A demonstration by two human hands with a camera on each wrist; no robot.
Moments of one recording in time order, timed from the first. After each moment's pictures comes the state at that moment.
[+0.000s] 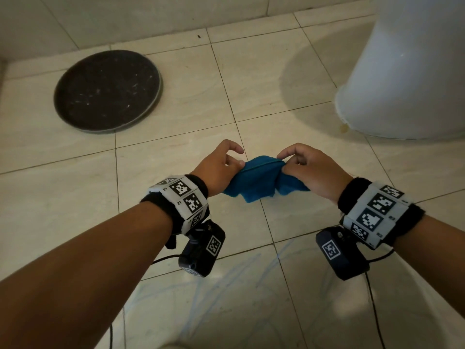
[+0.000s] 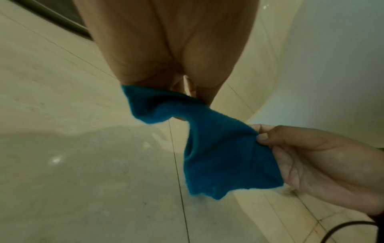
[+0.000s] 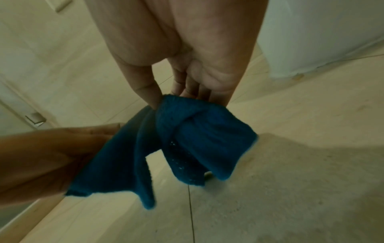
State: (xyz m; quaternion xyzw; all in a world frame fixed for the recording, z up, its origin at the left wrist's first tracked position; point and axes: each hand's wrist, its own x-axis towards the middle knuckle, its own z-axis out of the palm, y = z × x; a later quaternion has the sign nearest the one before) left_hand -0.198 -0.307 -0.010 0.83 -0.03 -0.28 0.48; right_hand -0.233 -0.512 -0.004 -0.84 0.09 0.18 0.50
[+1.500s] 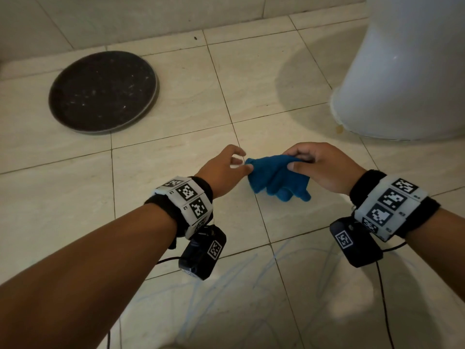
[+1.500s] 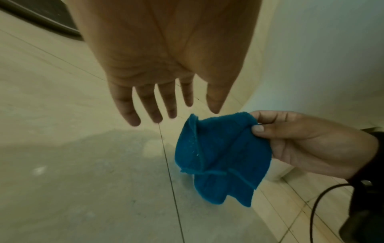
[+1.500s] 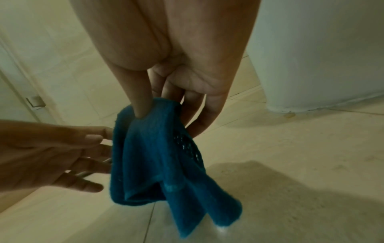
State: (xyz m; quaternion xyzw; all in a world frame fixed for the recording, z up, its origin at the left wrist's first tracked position) left_hand -0.201 -0.319 -0.010 0.85 -0.04 -0.30 0.43; right_hand -0.231 -0.538 0.007 -0.86 -0.01 0.19 0.47
